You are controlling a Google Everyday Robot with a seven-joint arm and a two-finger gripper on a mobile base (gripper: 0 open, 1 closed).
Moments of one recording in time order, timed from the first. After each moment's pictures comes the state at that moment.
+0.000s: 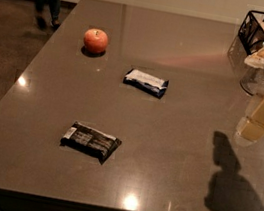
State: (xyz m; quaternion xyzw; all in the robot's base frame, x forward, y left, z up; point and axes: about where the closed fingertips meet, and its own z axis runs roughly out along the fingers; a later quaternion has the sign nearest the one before) arm 0.438 -0.217 0.976 -0.60 0.78 -0.03 0.16
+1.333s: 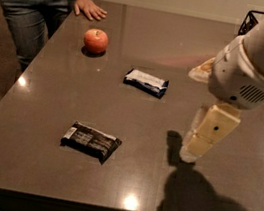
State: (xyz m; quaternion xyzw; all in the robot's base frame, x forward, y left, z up) arm 0.412 -0.122 0.950 -0.65 0.74 0.07 0.18
